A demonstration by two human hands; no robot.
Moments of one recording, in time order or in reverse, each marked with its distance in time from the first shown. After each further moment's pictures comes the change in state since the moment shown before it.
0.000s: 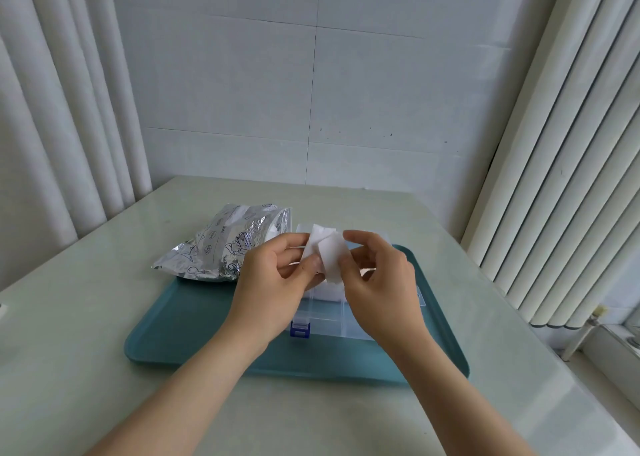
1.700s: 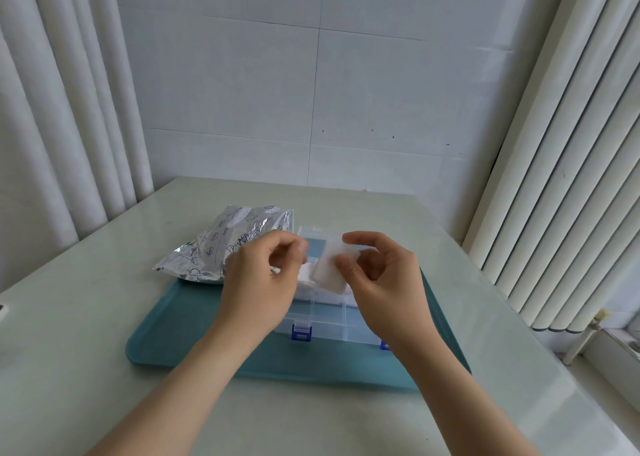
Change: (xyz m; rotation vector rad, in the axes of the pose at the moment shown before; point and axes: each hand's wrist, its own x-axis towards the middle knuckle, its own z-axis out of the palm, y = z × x) left_hand 0.005 0.006 -0.018 0.495 0.163 0.257; right_hand 0.004 0.004 -0.007 0.245 -0.077 0.001
